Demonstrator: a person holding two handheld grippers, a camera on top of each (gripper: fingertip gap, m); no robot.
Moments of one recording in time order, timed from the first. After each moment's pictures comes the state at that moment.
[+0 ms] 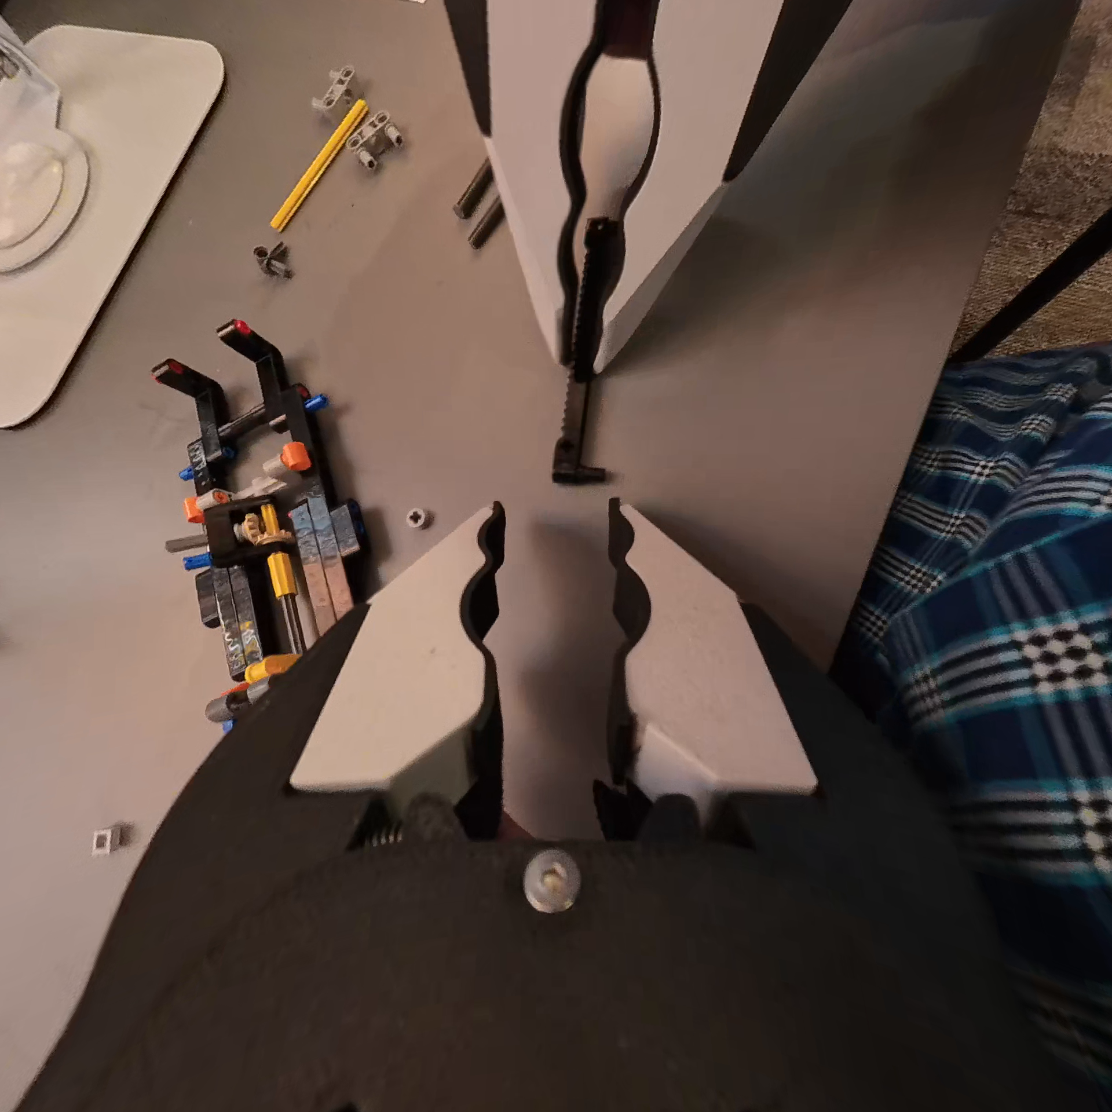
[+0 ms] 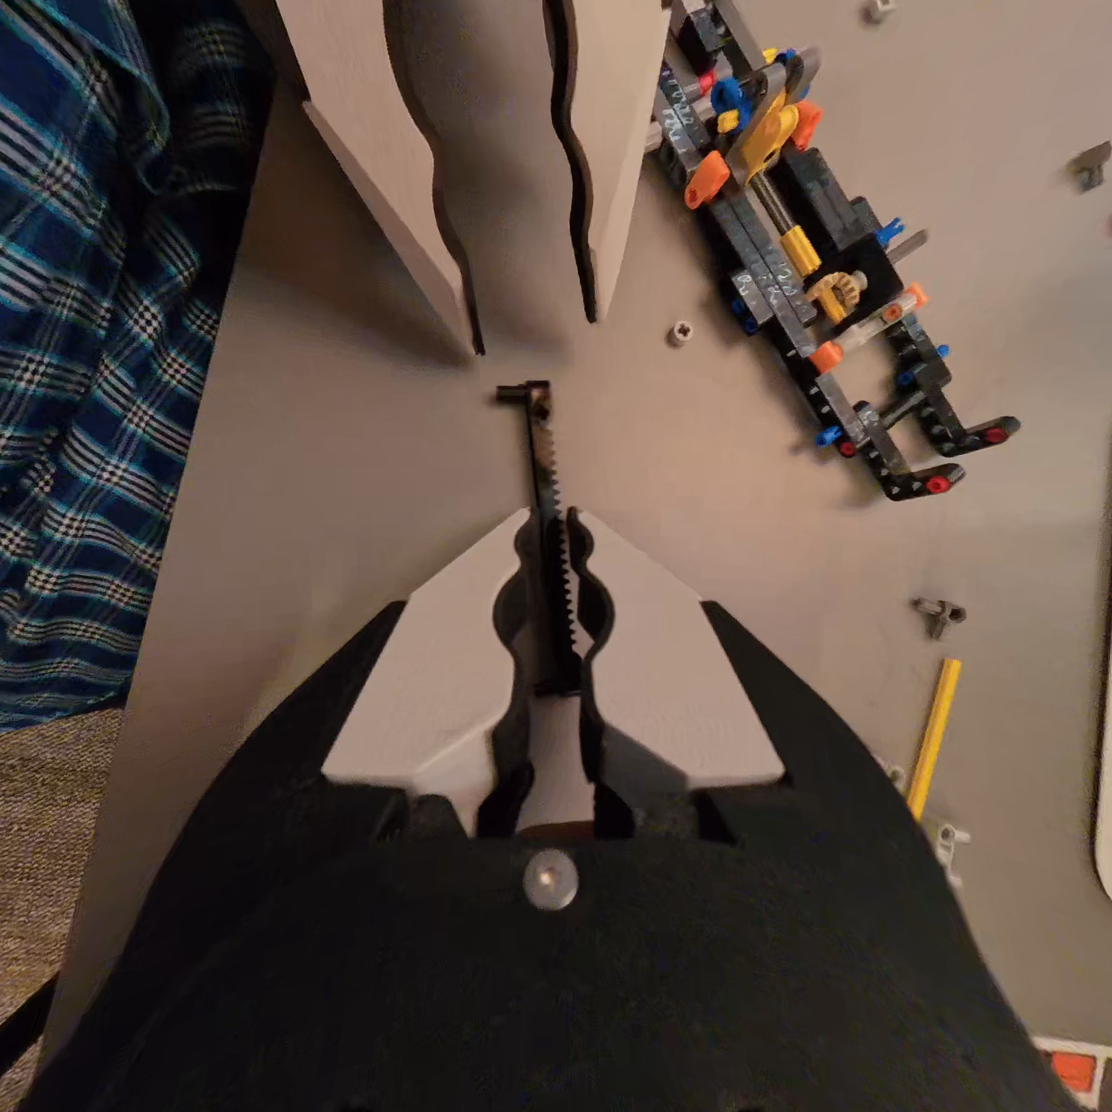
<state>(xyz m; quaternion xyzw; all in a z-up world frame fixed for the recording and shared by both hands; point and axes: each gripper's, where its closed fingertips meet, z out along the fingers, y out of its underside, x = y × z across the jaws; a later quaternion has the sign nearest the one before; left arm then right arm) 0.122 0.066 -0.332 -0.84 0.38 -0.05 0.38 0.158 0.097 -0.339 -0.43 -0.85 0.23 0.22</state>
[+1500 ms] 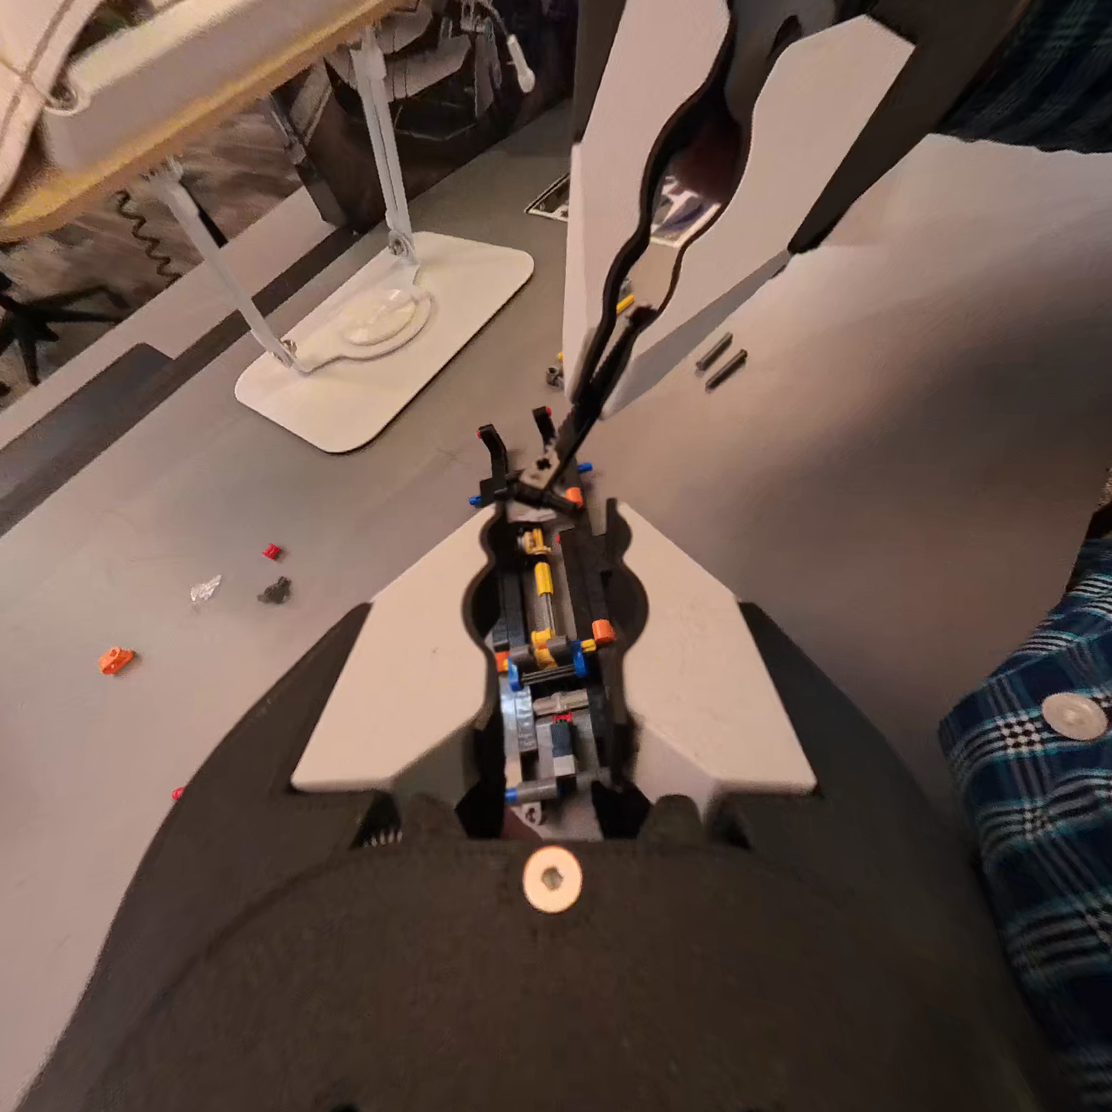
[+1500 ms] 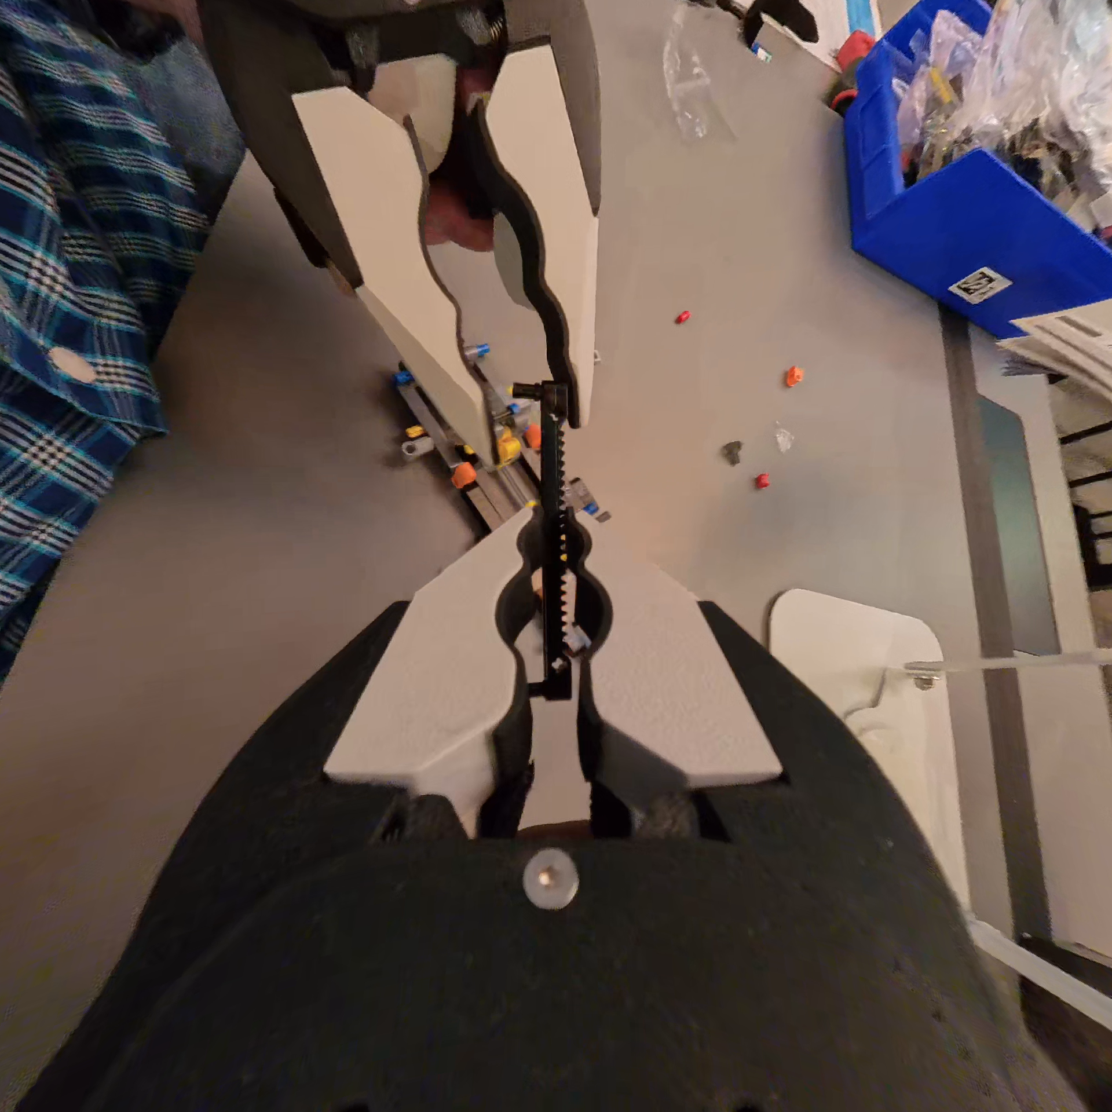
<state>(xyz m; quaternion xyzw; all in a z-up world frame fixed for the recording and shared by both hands) 0.045 0.103 -0.259 -0.81 0.28 -0.05 0.52 0.064 0.114 -0.246 -0.38 -0.82 0.25 0.34</state>
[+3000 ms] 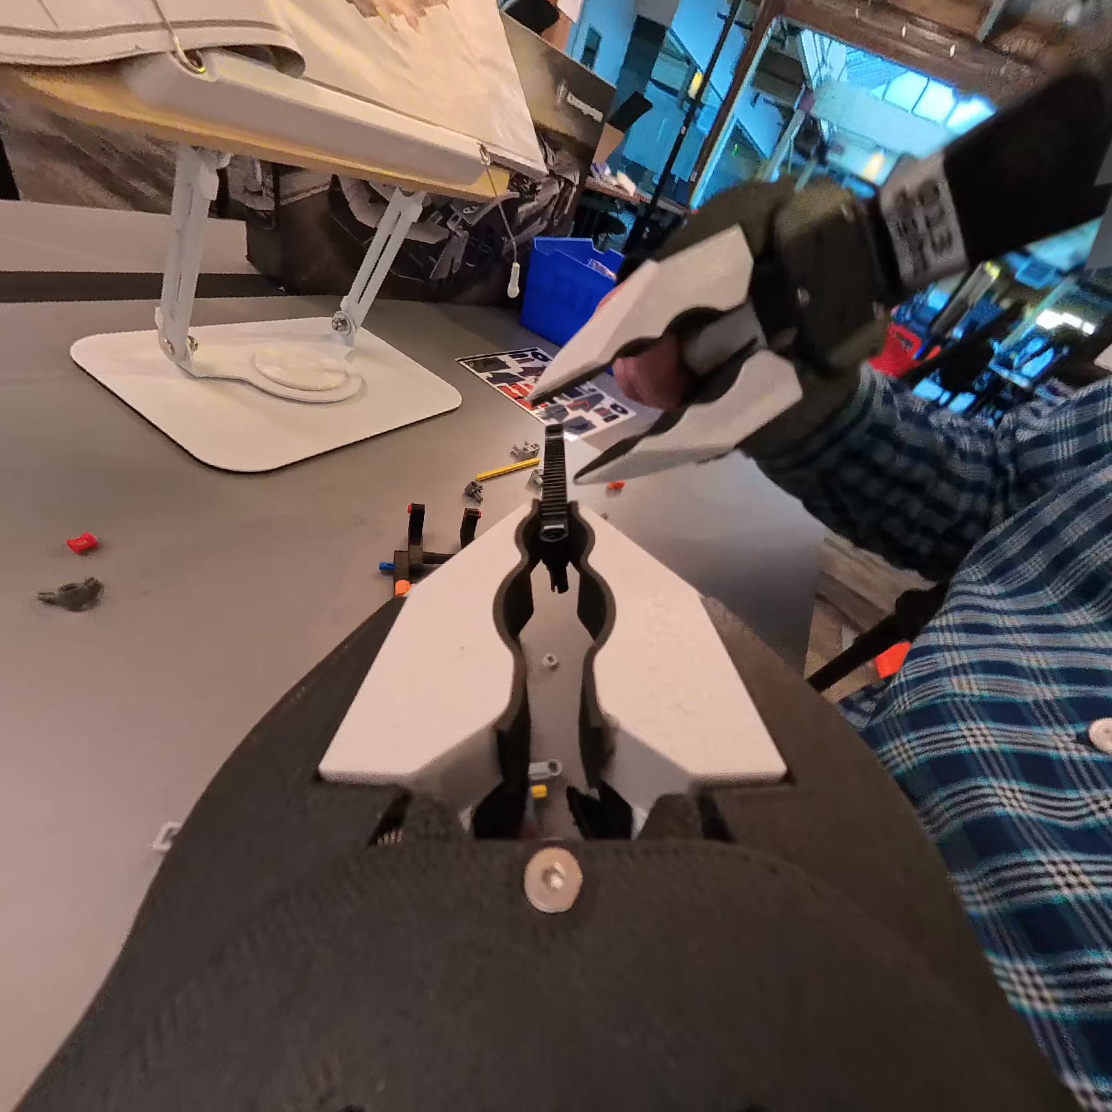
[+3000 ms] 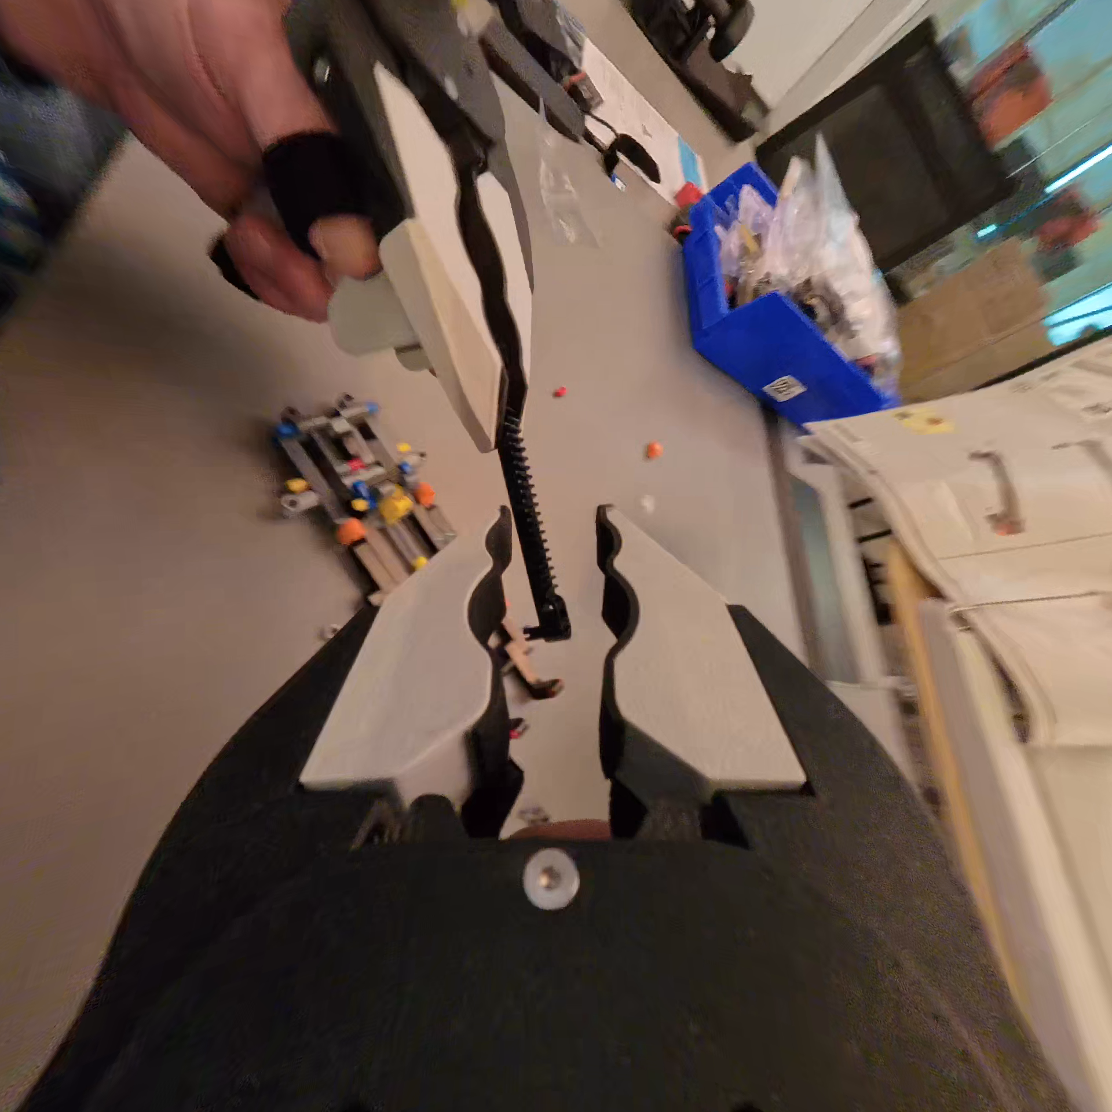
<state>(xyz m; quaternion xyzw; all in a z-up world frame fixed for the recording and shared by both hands) 0.036 0.105 -0.219 -0.75 0.13 -0.33 0.56 0.039 0.126 -0.212 -0.33 -0.79 0.22 0.46</state>
